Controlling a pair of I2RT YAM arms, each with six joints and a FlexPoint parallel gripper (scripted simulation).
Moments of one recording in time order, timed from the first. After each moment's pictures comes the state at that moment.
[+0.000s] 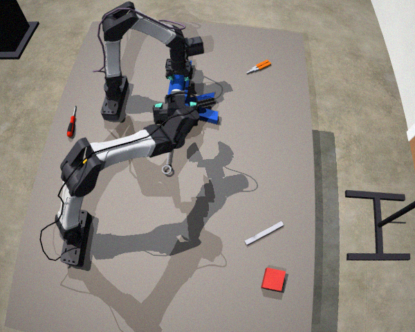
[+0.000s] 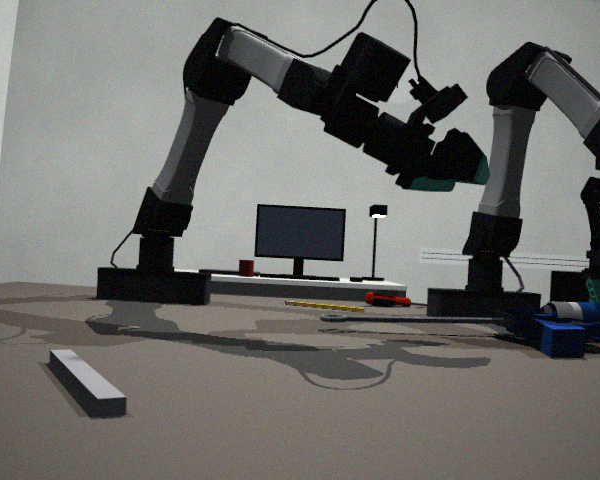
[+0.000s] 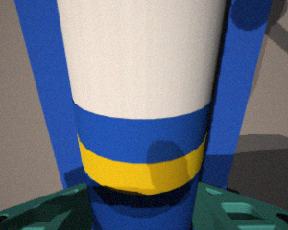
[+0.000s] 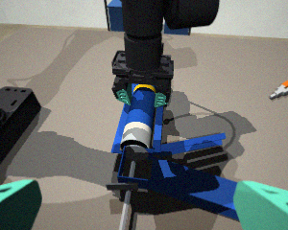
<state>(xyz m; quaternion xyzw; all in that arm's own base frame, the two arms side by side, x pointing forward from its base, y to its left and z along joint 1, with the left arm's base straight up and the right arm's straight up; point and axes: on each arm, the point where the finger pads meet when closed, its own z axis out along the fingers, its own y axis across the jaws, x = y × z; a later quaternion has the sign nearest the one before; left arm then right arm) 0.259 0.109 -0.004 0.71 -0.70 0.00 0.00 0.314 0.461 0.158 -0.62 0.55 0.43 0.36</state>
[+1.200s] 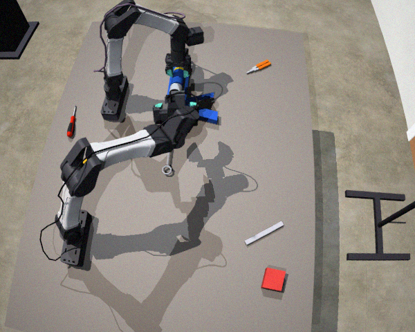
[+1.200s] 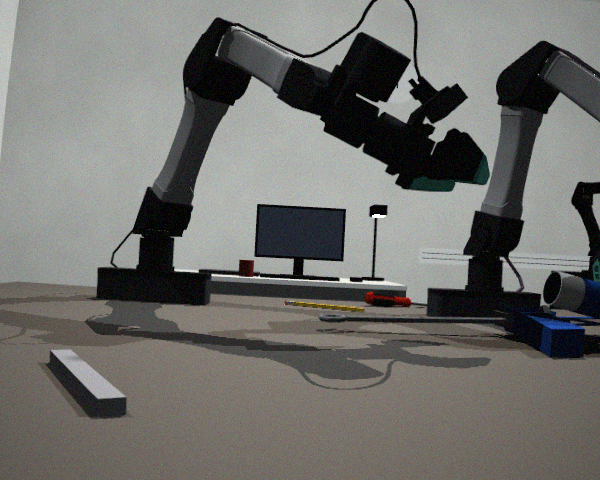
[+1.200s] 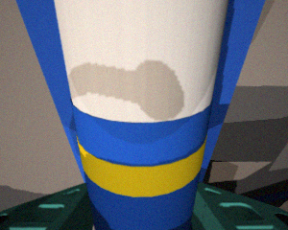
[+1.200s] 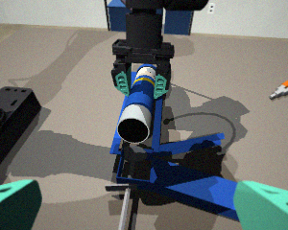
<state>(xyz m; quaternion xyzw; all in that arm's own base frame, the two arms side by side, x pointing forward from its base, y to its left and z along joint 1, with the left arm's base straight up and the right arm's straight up) 0.257 0.110 0.016 0.71 -0.69 0.08 0.08 0.314 0.461 0.158 -0.62 0.55 0.43 0.36</state>
